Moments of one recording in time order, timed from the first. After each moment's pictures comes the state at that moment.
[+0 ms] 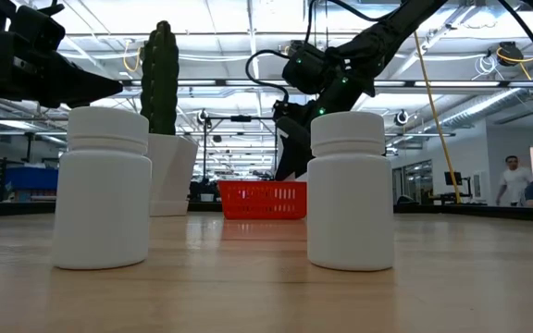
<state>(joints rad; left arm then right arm) -0.02 0.15 0.01 0.12 -0.12 0.15 -0.36 1.83 1.16 -0.21 0.02 0.09</state>
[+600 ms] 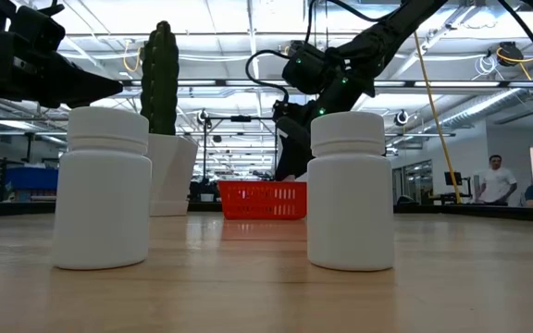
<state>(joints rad) -0.02 0.15 0.01 0.12 -0.12 0.15 -0.36 1.83 1.16 -0.21 0.02 0.08</state>
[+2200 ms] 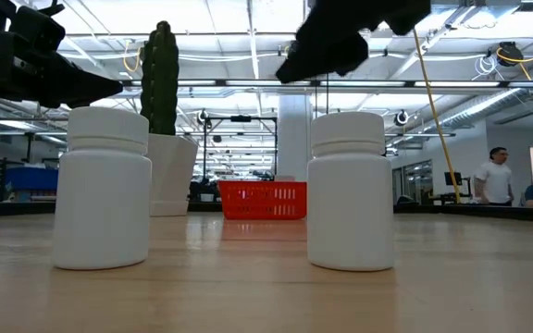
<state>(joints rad) -0.02 0.15 0.01 0.13 -0.12 0.15 0.48 1.77 1.16 -0.12 0.19 0.23</state>
